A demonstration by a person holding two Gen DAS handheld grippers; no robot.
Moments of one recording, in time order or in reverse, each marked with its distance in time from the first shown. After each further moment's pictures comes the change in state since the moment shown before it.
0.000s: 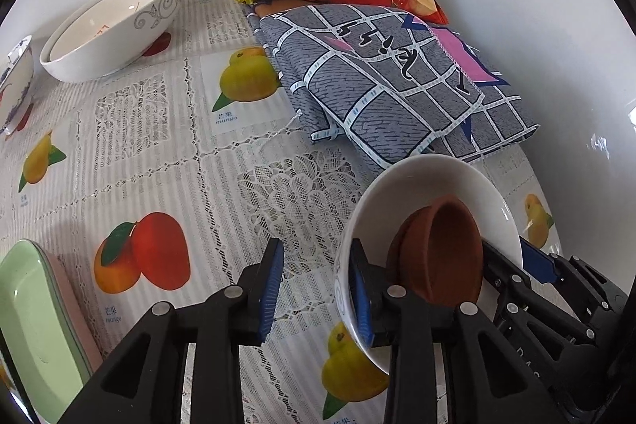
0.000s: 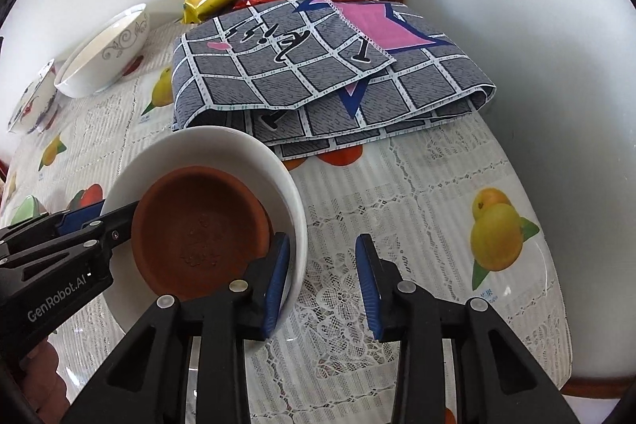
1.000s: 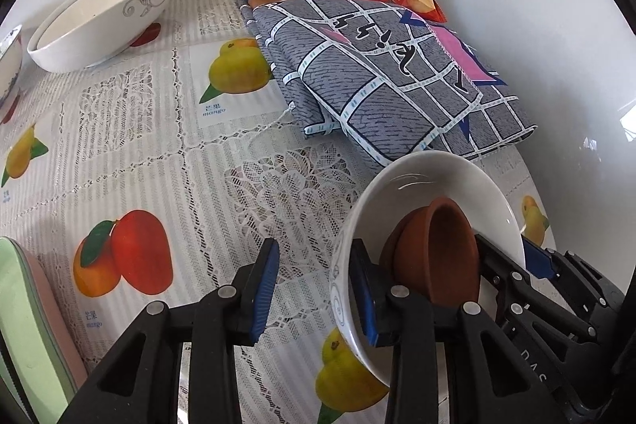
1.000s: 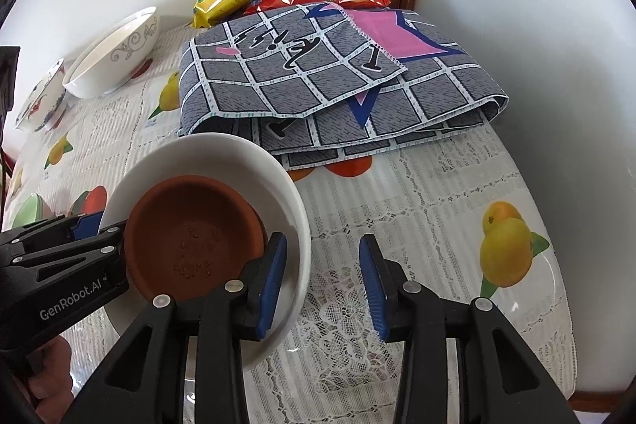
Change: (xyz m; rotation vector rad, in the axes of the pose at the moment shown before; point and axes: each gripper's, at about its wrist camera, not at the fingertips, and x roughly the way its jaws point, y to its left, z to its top) left arm 0.013 0.003 -0.002 -0.009 -0.006 -0.050; right arm 0.003 0.000 0.002 -0.022 -0.033 0.043
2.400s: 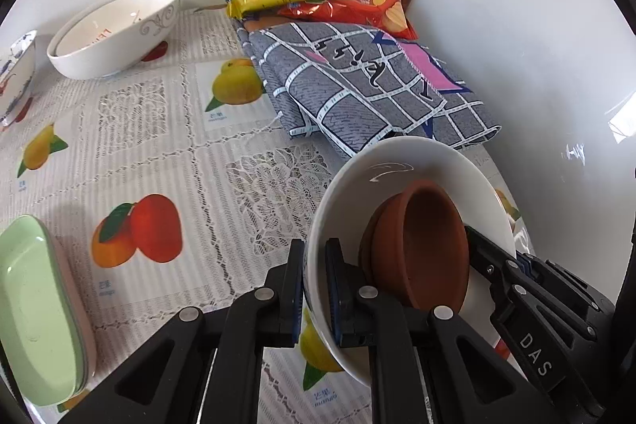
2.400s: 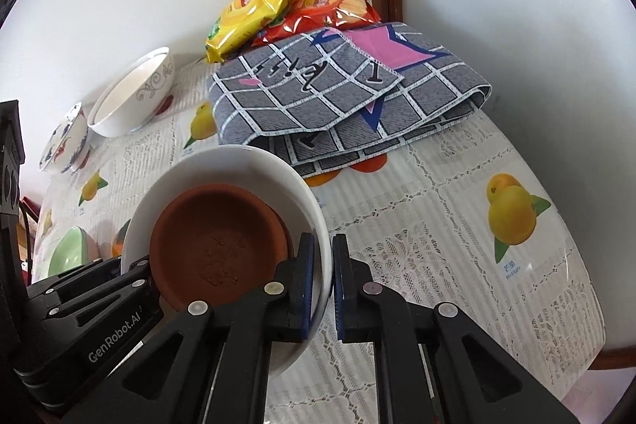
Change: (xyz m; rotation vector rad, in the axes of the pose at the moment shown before) left arm -0.046 -0.002 -0.019 0.009 -0.067 -0.033; right arm -0.041 0.010 -0.011 0.130 -0.059 0.067
